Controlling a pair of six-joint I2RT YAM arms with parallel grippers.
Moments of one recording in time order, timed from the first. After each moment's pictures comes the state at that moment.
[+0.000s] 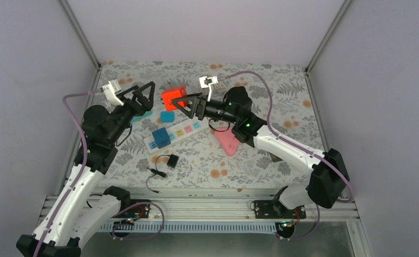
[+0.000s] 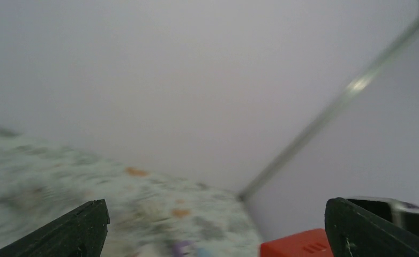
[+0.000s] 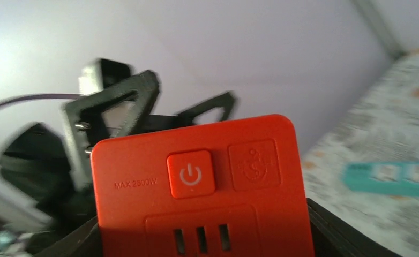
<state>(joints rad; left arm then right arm) -0.31 0.77 0.83 0.06 0.18 -0.73 0.80 1.43 1.10 0.47 -0.55 0.85</state>
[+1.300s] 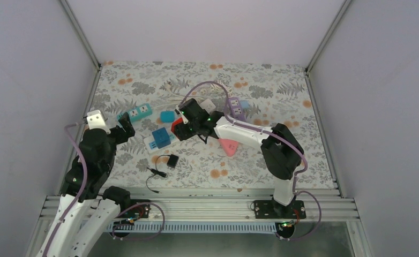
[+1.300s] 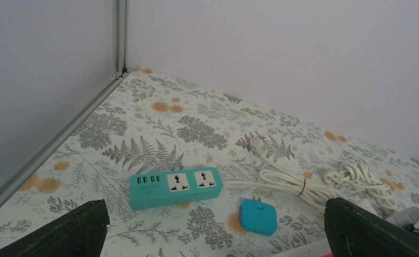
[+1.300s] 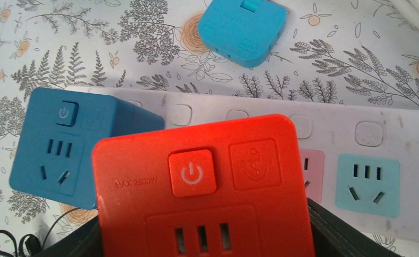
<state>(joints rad) -0.31 0.46 0.75 -0.59 -0.40 -0.43 0.91 1.89 1.40 -0.40 -0.02 0.32</state>
